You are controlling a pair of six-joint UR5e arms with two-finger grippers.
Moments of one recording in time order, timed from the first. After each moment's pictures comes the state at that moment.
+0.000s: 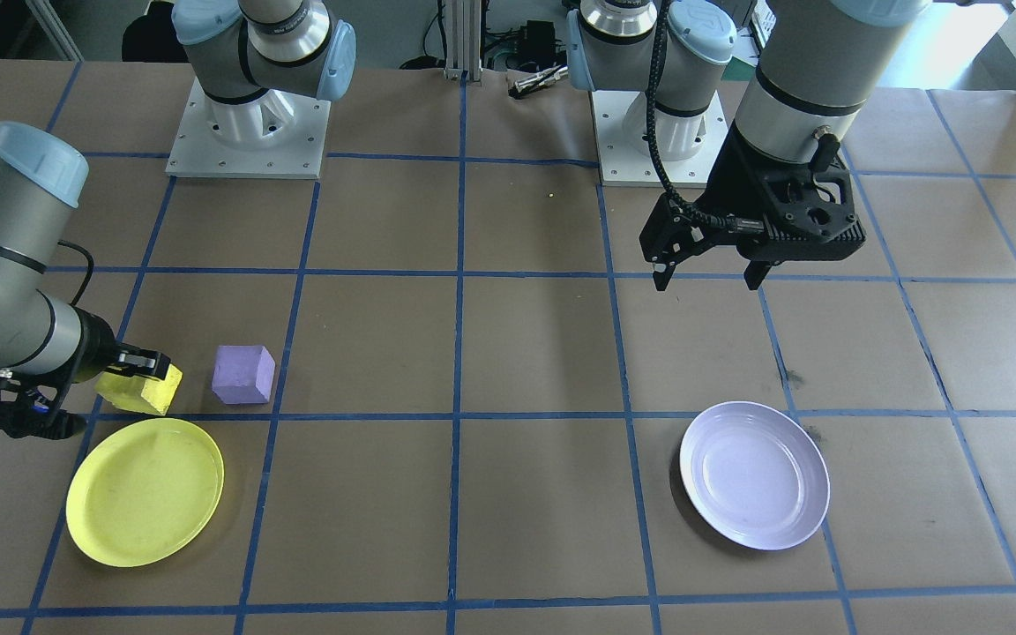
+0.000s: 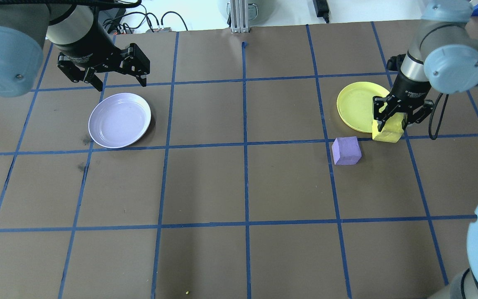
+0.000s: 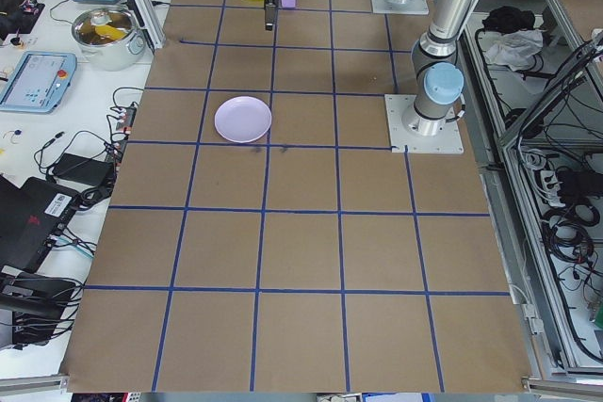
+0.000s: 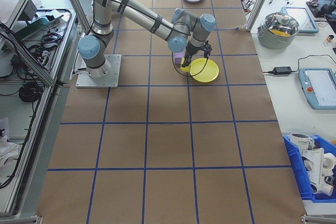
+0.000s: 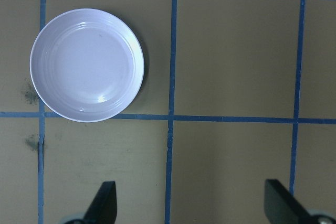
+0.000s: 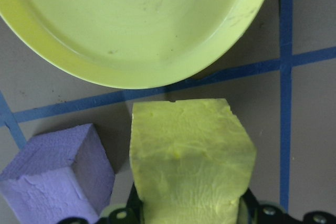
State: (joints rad) left arm -1.56 -1.62 -1.58 -1.40 1.55 -0.05; right arm 1.31 -1.23 1.69 -1.78 -1.63 -0.06
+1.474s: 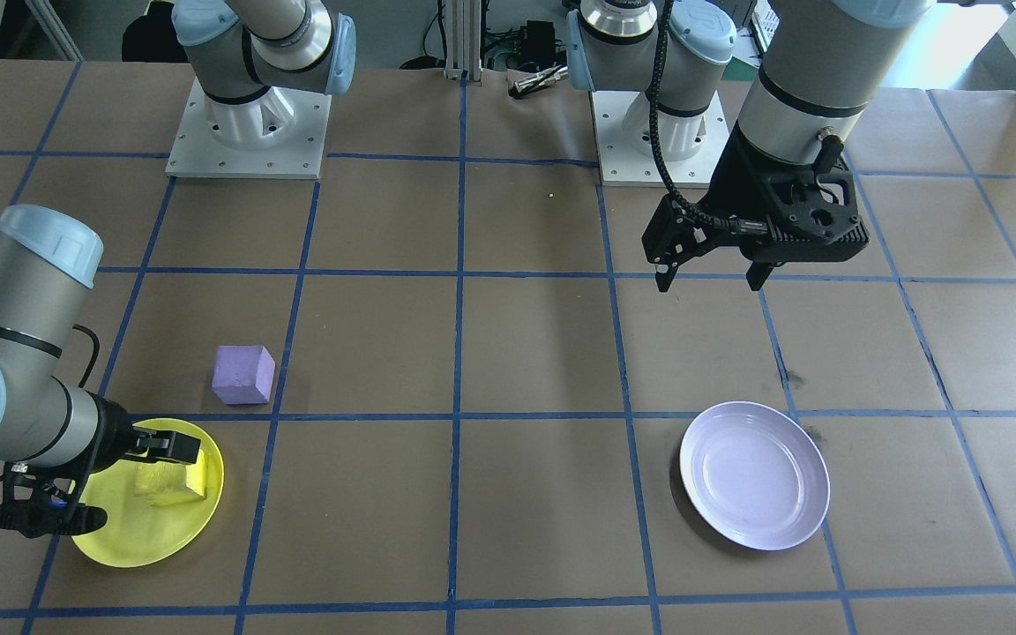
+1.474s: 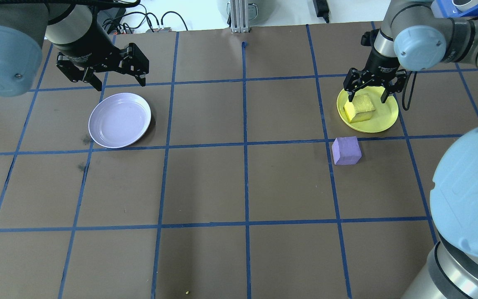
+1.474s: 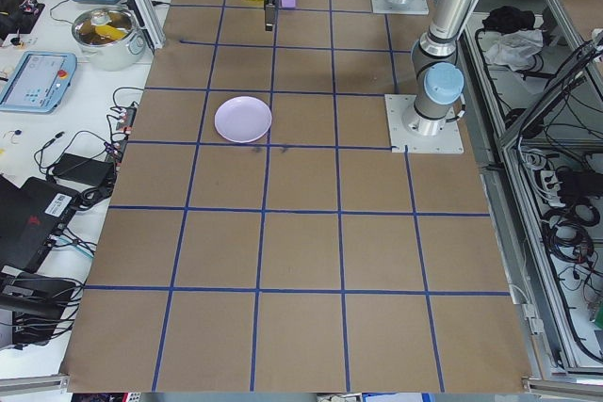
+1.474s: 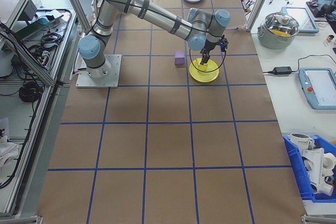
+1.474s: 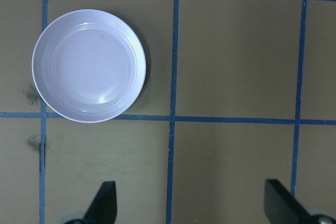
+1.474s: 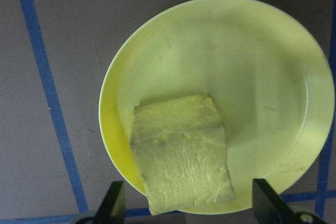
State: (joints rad) left arm -1.56 -1.62 -1.58 -1.40 1.55 -0.04; right arm 1.40 -1.06 1.49 -1.84 -1.58 -0.07
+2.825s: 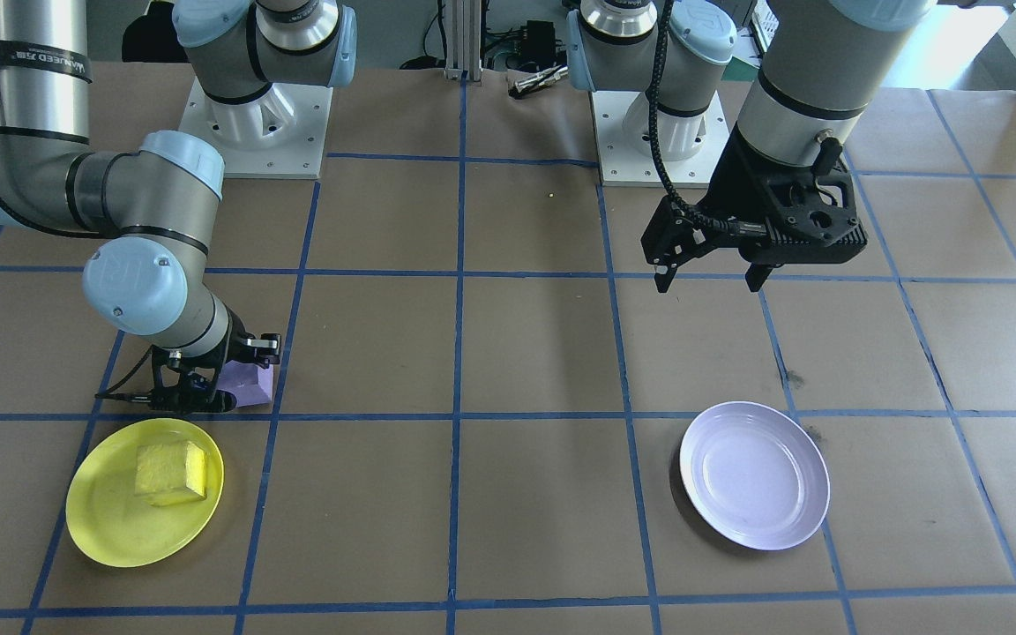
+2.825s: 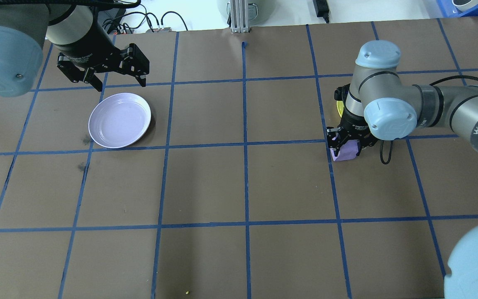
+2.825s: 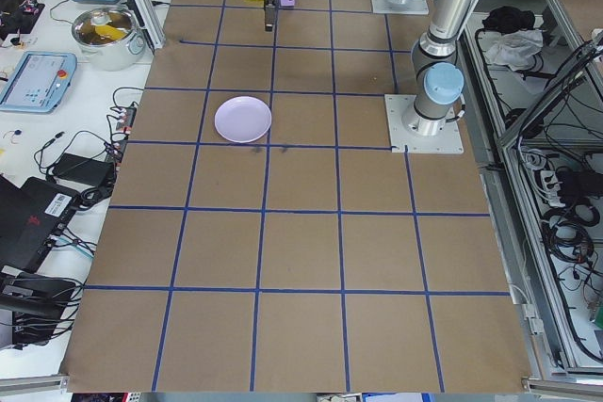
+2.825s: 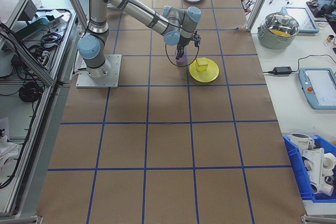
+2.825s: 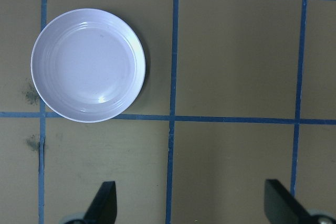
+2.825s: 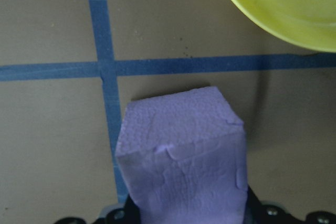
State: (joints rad) left arm -1.56 -1.62 -1.58 -1.40 1.54 -0.04; right arm 1.51 -1.25 1.89 -2.00 -1.62 -0.02
